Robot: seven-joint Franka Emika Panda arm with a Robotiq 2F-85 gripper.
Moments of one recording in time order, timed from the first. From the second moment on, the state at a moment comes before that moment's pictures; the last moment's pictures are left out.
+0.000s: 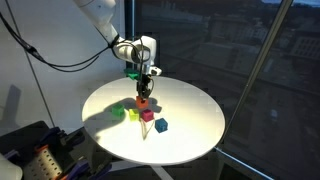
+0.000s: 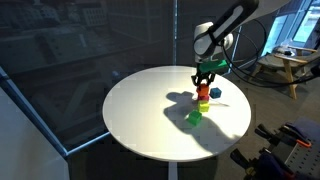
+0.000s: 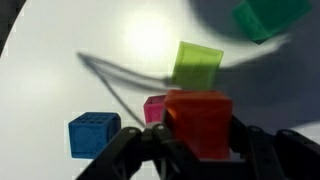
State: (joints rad) arm 0.05 0.56 -0.09 -1.86 0.01 2.26 0.39
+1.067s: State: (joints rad) arm 0.05 0.57 -0.09 -1.86 0.01 2.26 0.39
